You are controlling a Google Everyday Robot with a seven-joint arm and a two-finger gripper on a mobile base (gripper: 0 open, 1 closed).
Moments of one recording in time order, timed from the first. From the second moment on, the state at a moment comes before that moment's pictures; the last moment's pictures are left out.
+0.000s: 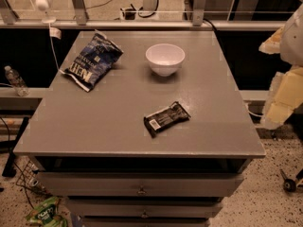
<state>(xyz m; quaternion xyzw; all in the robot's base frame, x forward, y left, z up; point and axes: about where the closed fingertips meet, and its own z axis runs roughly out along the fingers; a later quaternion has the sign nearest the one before) 0.438 -0.216 0.978 -0.60 0.78 -0.04 0.16</state>
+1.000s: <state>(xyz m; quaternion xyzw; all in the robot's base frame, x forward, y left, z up) 0.530 -0.121 0.993 -0.62 0.75 -0.02 0.23</state>
